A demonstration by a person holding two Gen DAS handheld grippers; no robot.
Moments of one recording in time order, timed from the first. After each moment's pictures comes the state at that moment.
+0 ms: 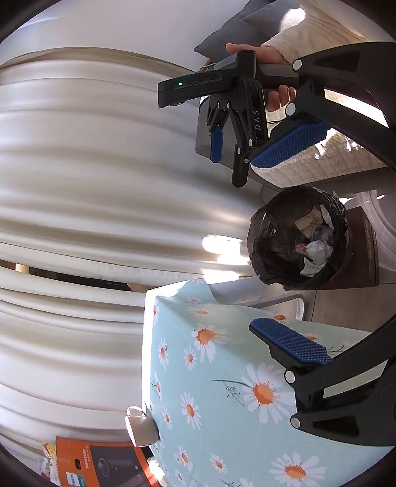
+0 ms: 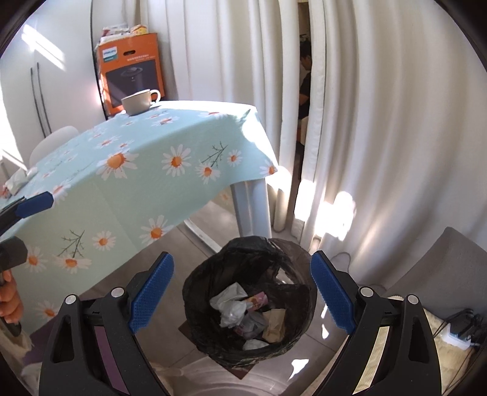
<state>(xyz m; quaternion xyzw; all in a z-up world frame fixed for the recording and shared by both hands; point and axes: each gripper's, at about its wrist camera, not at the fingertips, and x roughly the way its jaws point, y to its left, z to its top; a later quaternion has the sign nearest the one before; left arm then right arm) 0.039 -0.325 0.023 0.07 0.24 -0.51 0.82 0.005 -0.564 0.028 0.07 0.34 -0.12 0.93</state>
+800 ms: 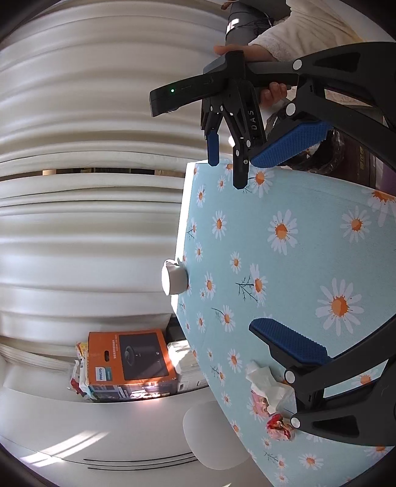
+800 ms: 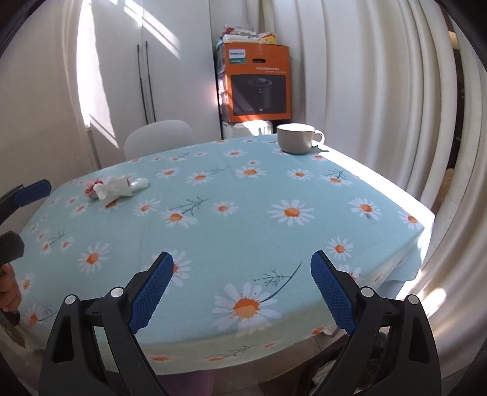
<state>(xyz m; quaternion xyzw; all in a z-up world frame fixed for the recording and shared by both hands) 0.055 -0.124 0.107 0.07 0.19 -0.30 0.93 0.154 -0.347 0.114 0.00 0.31 0.13 0.94</state>
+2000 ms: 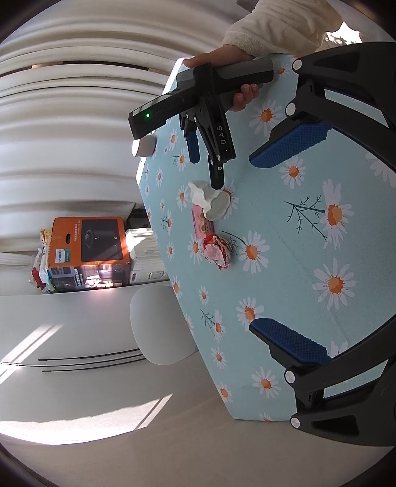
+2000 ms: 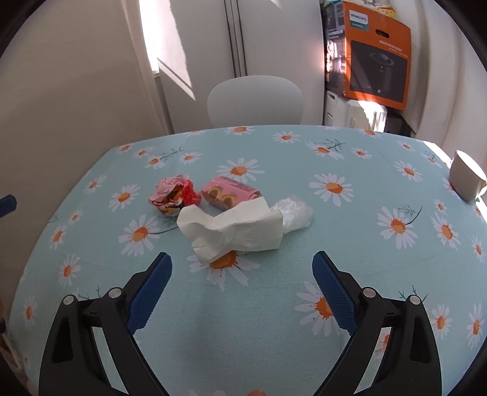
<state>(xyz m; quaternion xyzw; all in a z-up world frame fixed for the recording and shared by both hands) 0.073 0.067 0.111 0.06 0.28 -0.08 0.96 0.312 -0.088 0.088 -0.05 0.40 0.28 0.87</state>
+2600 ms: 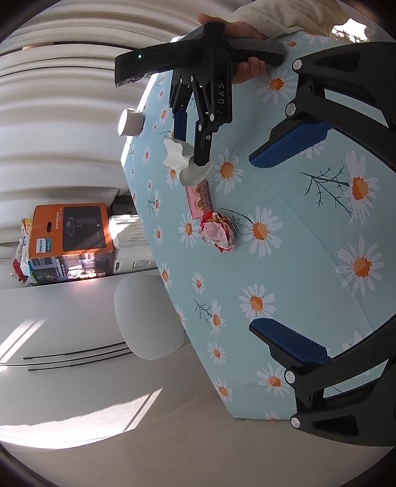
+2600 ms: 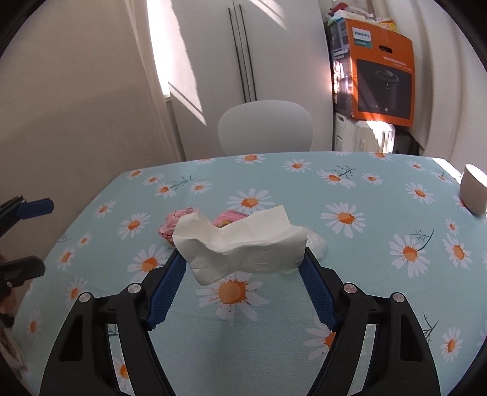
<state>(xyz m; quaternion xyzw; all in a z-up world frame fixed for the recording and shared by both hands) 0.128 0.071 0.104 0.07 0.32 -0.06 0.94 0.296 -0.091 0.104 -0.03 0.29 0.32 0.90</state>
